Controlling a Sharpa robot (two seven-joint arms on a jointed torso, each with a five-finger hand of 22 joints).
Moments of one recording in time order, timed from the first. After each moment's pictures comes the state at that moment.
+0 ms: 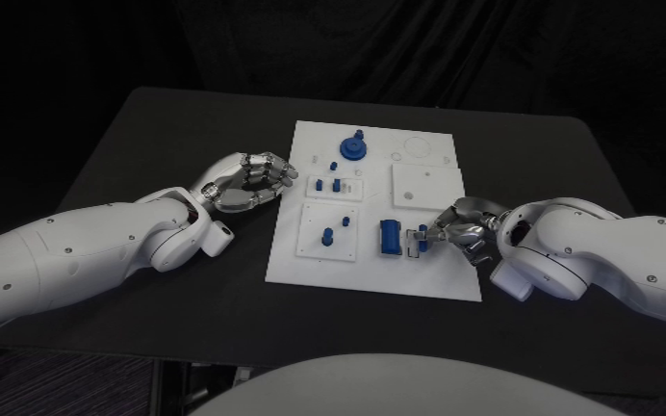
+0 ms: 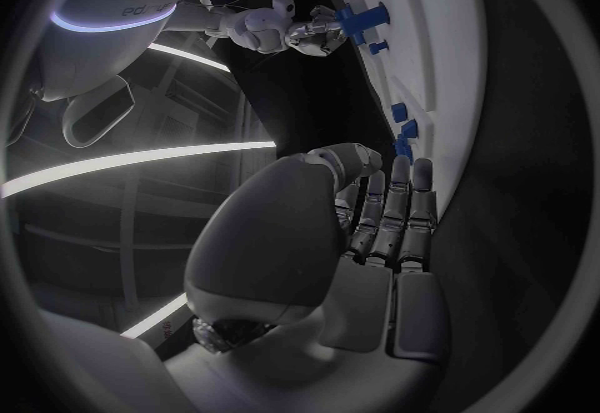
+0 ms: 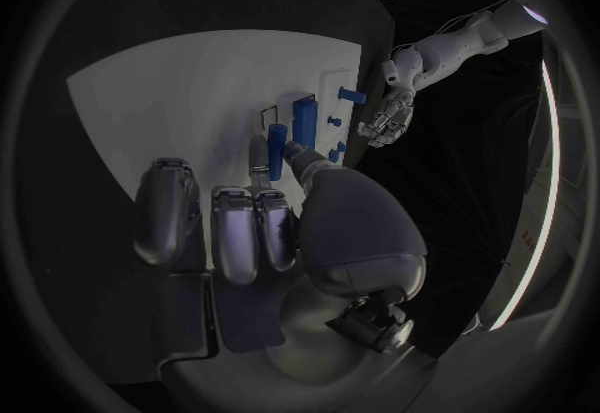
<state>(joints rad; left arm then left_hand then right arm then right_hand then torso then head) 1.10 -0.94 -0.21 1.38 -0.53 -0.14 0.68 1.59 -0.05 0.52 -0.01 0.58 0.63 0.14 0.50 0.20 0.22 0.20 0.87 0.29 0.43 0.20 0.73 0.32 0.08 0.36 0.19 0.68 1.31 1.23 -0.98 -0.25 1.80 -0.75 -0.27 -0.48 1.17 0.06 0.26 0.05 0.28 0.91 0.06 0.38 0.75 1.46 -0.02 1.57 1.31 1.47 -0.08 1.55 1.31 0.06 1.46 0.03 1.27 1.31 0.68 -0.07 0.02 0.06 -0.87</state>
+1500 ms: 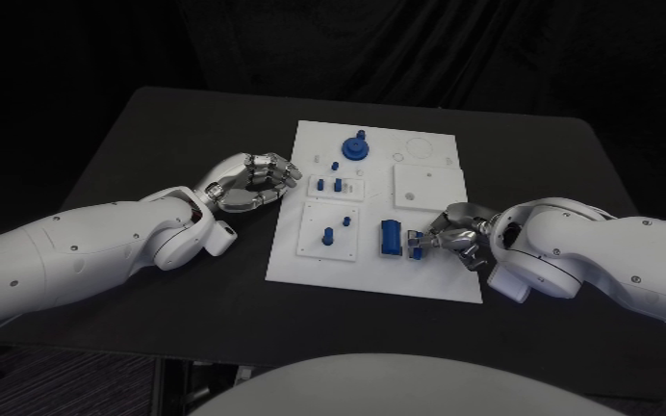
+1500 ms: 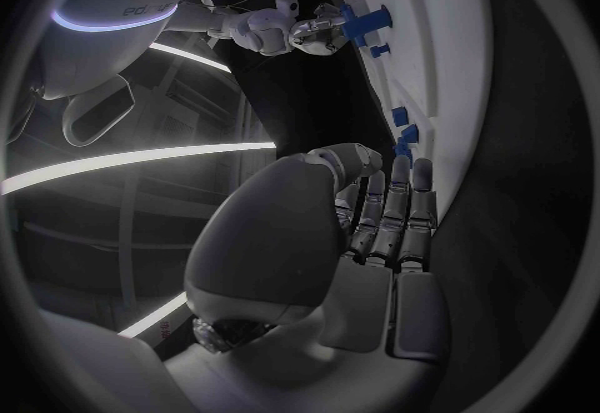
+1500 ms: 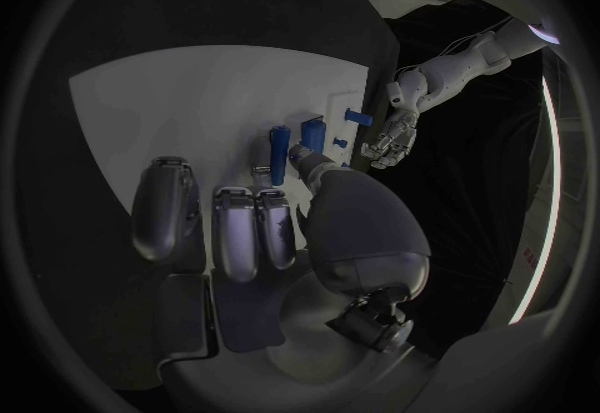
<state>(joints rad) 1.10 -0.94 -0.21 1.37 -0.53 -0.13 0.68 1.59 -0.05 0.52 -0.01 0.58 0.63 0.14 0.50 0.20 0.22 0.20 0.87 0.29 0.43 0.20 0.73 0.32 0.08 0.36 0.19 0.68 1.31 1.22 -0.94 -0.25 1.76 -0.80 -0.18 -0.49 1.04 0.03 0.25 0.12 0.28 0.87 0.07 0.39 0.76 1.46 -0.01 1.57 1.31 1.47 -0.07 1.55 1.31 0.06 1.46 0.03 1.26 1.31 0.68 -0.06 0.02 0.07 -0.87</state>
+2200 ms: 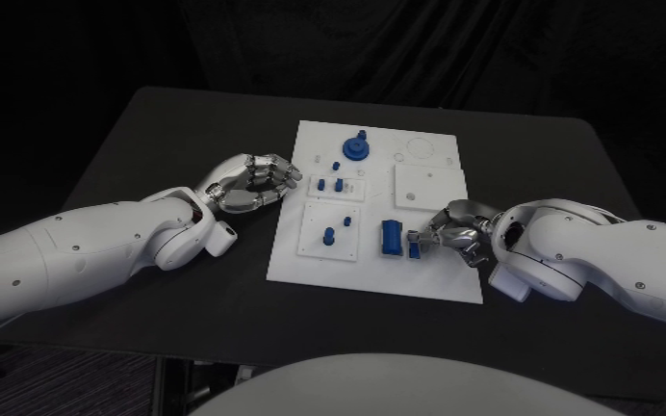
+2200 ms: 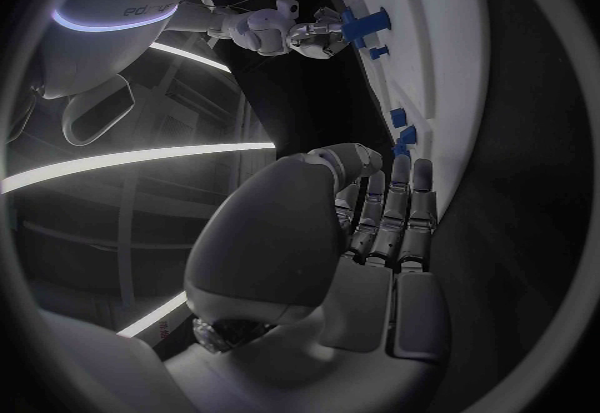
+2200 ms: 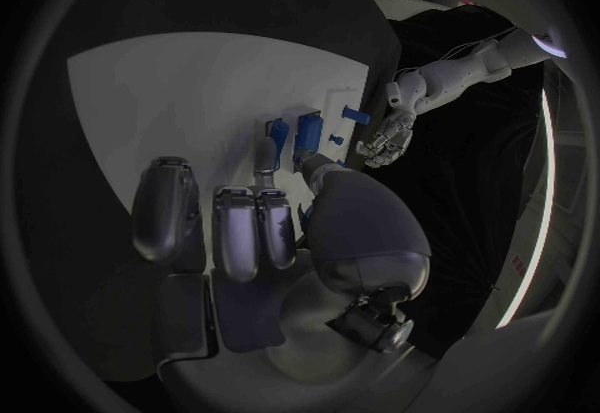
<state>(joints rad) 1.09 -0.94 -0.21 1.37 -0.53 -0.12 0.68 1.59 -0.05 0.52 -0.01 0.59 0.63 0.14 0.50 0.20 0.22 0.20 0.87 0.29 0.44 0.21 0.74 0.32 0.08 0.35 0.19 0.68 1.31 1.22 -0.95 -0.25 1.78 -0.85 -0.21 -0.48 1.02 0.02 0.22 0.17 0.28 0.84 0.04 0.56 0.89 1.47 -0.02 1.57 1.31 1.47 -0.08 1.55 1.31 0.06 1.46 0.03 1.26 1.31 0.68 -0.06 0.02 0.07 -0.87</state>
